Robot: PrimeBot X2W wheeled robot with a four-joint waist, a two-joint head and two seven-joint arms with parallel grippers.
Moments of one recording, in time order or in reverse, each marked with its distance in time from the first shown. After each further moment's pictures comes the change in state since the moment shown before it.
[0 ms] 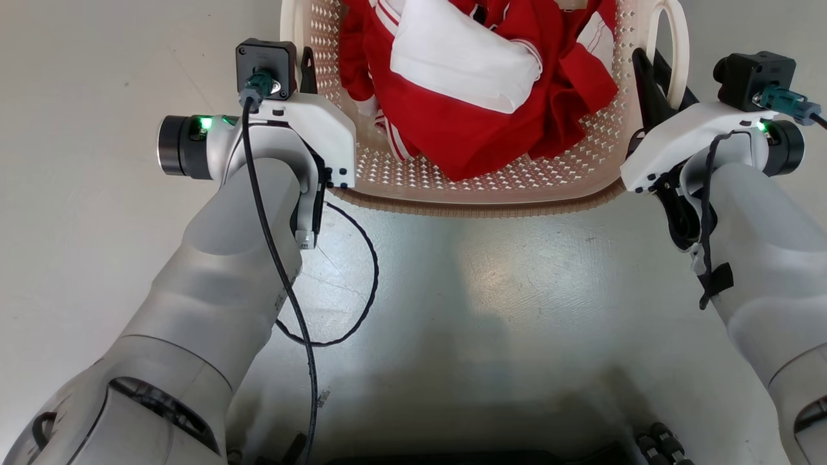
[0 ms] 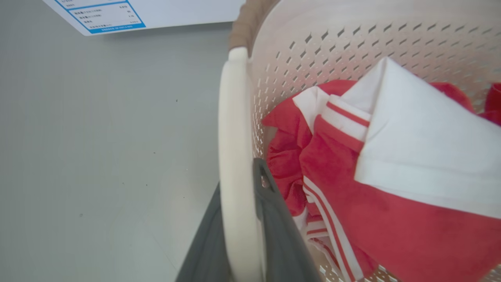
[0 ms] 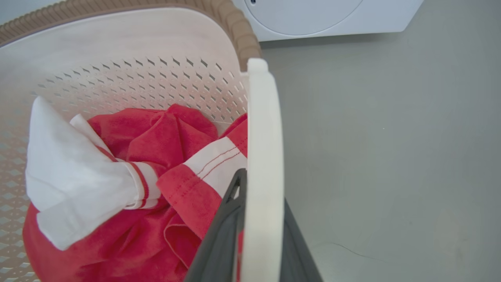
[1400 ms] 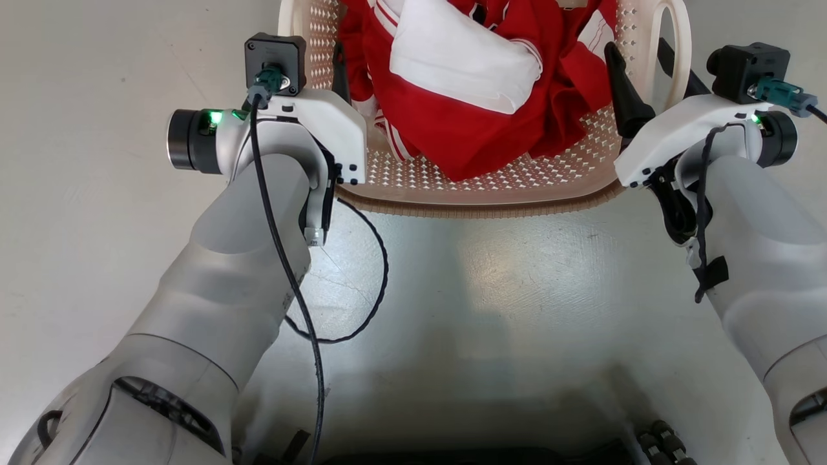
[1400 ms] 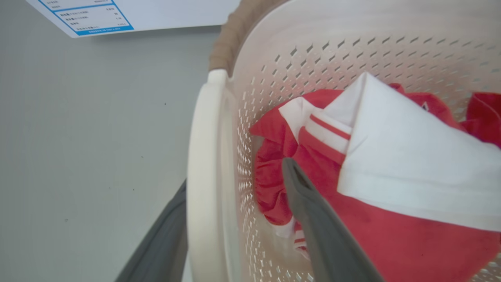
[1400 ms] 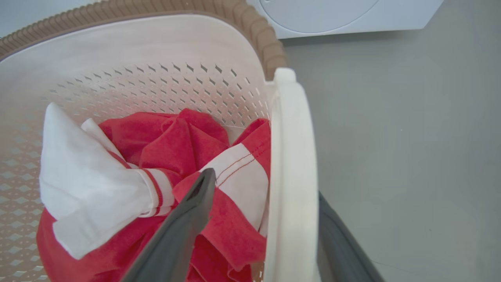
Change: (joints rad) left arm 0.000 -0.010 0.016 -0.023 0.011 0.002 0.000; right arm -0.019 0.013 -0.016 0.015 -0.020 0.002 0.000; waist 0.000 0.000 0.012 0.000
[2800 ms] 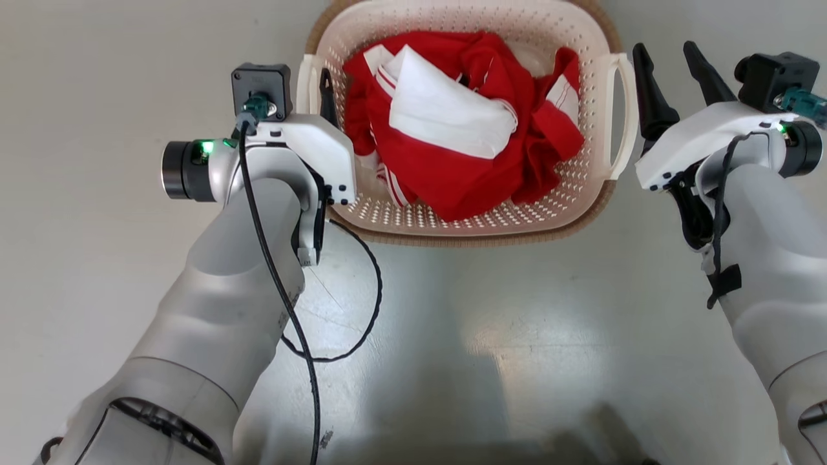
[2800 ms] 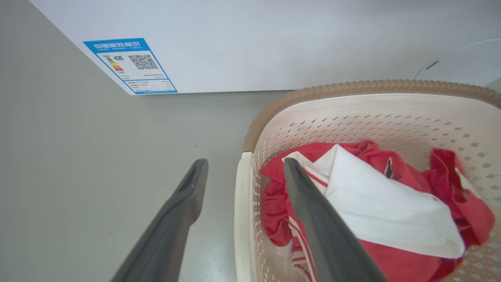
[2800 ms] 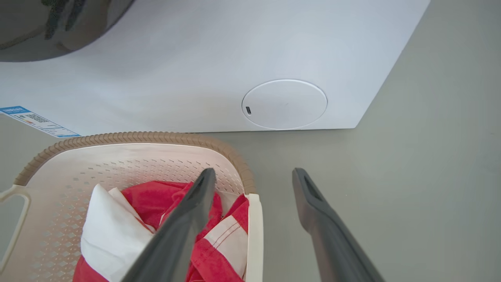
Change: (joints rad) left arm 0.065 -0.001 0.105 -0.005 0.066 0.007 -0.001; right arm 0.047 -0.006 -0.182 -0.033 -0.144 0.000 0.000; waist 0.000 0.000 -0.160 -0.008
